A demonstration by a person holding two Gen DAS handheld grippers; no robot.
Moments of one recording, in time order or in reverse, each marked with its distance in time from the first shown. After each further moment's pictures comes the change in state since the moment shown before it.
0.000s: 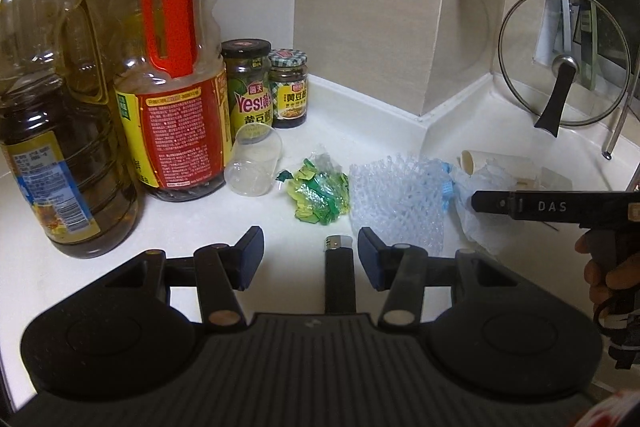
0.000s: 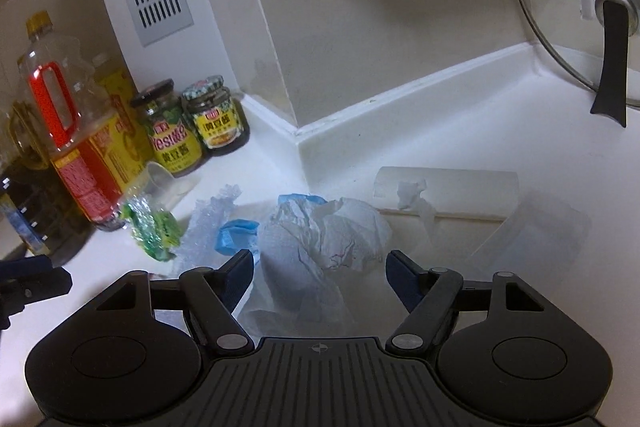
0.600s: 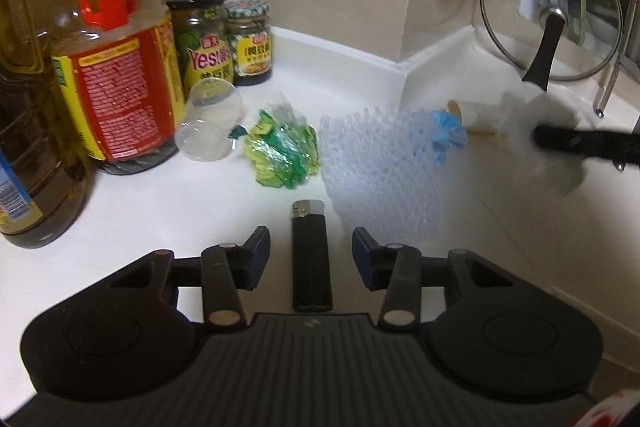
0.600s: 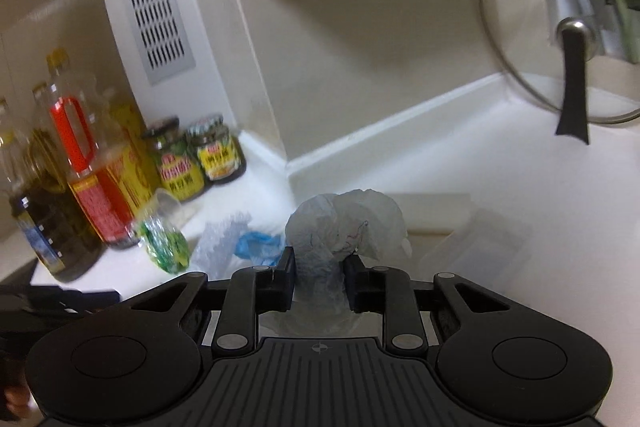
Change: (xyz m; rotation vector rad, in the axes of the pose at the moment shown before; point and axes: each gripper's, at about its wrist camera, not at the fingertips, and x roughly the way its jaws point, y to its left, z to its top) left arm 0.043 -0.017 -0.013 0.064 0.108 -0.052; right arm -0.062 -0.004 -0.005 0.018 -0.115 -0.014
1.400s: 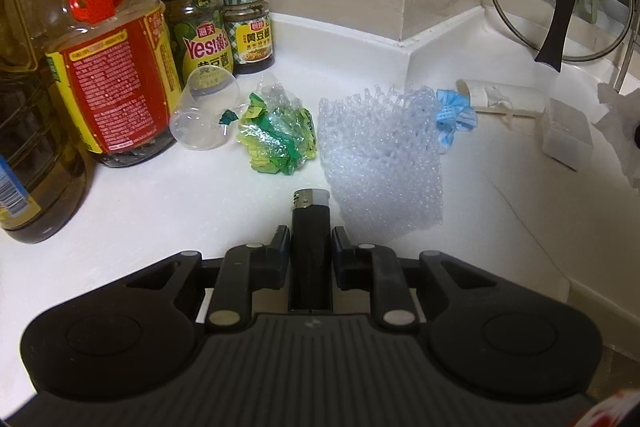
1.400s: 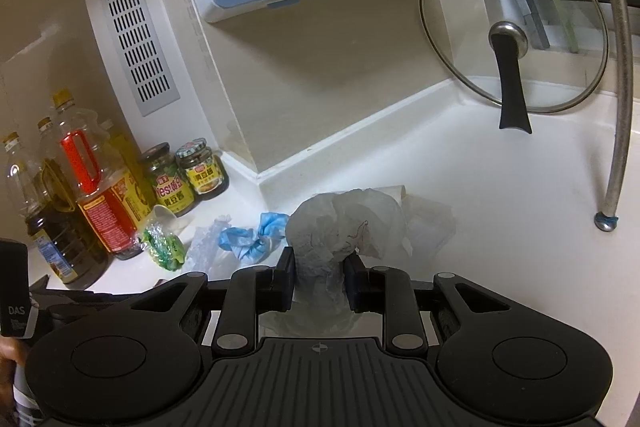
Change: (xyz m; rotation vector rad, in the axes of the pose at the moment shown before) left arm 0.007 -0.015 -0.006 0.021 0.022 0.063; right arm -0.071 -0.023 -0.015 0.067 -0.039 -0.022
